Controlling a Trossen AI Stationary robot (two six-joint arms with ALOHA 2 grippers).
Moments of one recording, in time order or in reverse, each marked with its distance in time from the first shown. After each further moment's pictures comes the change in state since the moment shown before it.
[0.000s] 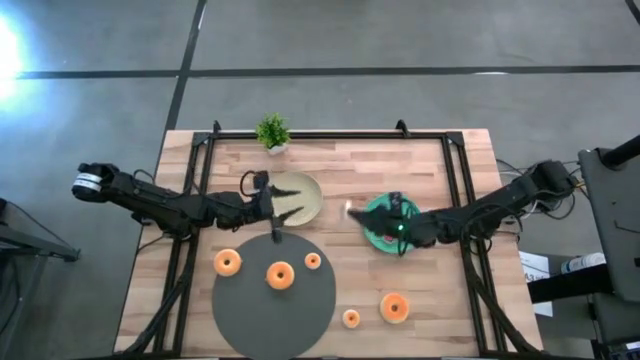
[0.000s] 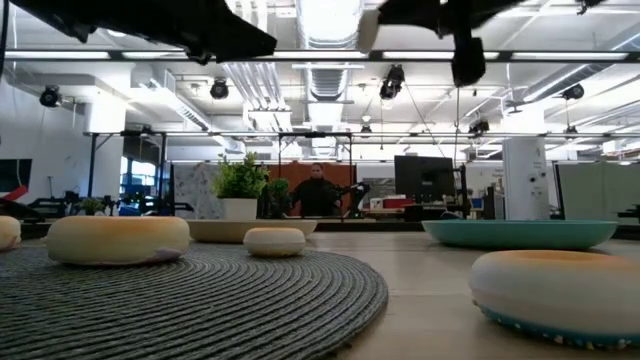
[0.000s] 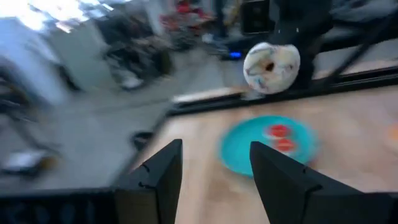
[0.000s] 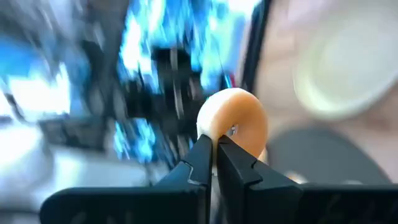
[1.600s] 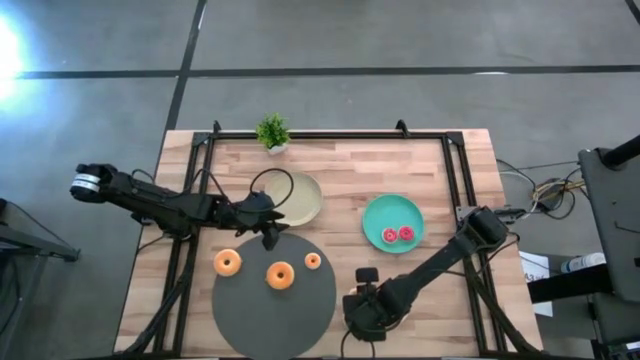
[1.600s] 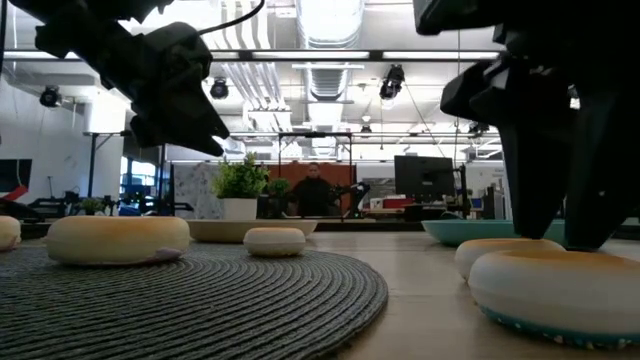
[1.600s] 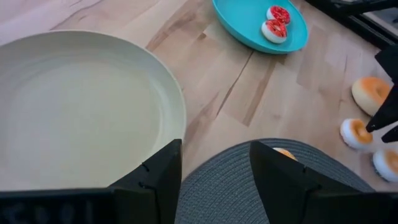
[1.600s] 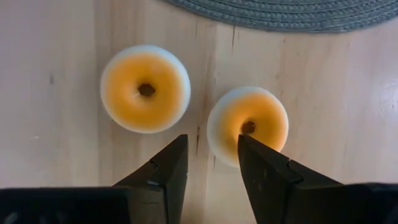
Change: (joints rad) left arm 0.014 -0.025 -0.008 -0.593 0.181 -0.894; right arm 0.271 0.745 0.804 -1.317 -0.551 -0.899
